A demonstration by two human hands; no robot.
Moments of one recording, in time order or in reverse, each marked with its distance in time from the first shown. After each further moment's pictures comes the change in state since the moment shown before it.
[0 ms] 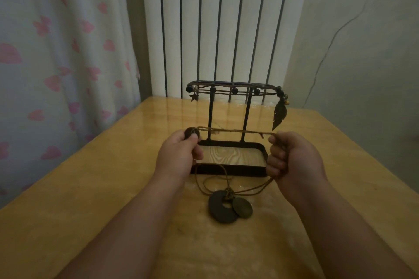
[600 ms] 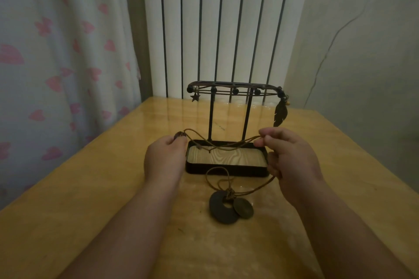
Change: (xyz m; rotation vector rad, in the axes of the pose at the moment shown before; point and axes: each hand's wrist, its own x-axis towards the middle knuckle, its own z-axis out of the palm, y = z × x) left_hand 0.002 0.003 -0.006 0.198 0.328 -0.100; right_hand -0.007 0.001 0.005 -0.321 -0.019 -0.210
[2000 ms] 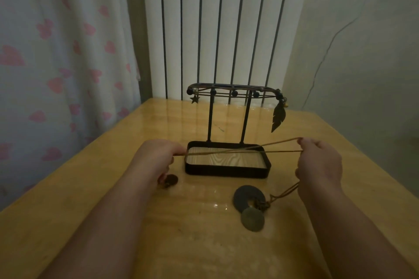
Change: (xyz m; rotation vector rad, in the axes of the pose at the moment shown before) left_hand 0.017 0.010 -0.028 0.132 -0.332 -0.205; right_hand 0.026 0.013 -0.026 -0.179 0.557 0.013
